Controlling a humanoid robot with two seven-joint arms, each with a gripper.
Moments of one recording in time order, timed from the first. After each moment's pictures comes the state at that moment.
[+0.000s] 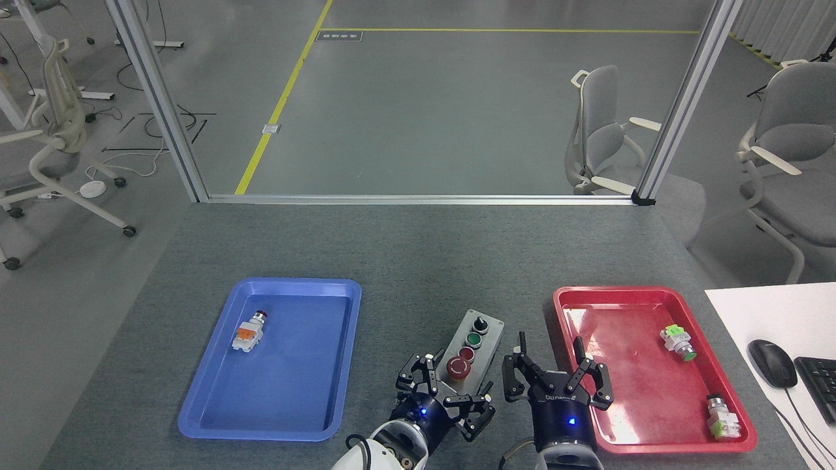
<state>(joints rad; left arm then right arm) -0.47 -0.13 -0.76 -0.82 -1.35 0.06 0.15 -0.05 0.13 0.10 -1.44 1.54 0.18 -0.09</state>
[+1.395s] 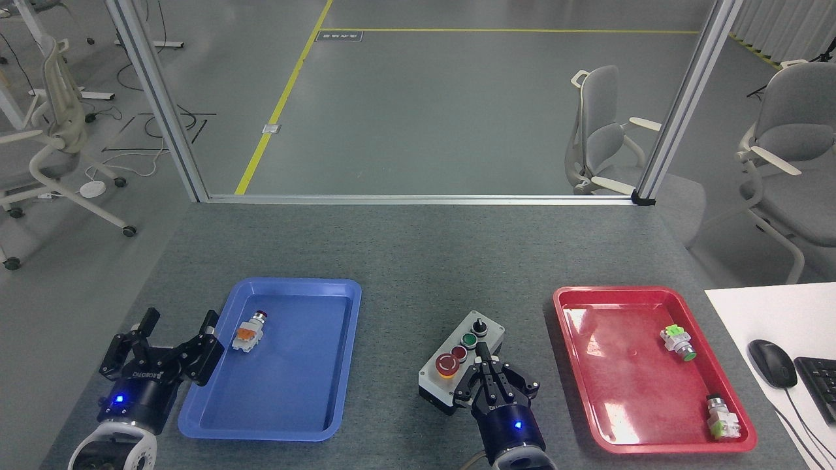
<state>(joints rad) -0.13 0.22 0.21 -1.37 -1.27 -0.33 0.17 -0.07 0.18 0.21 -1.37 1.55 0.05 -0.01</state>
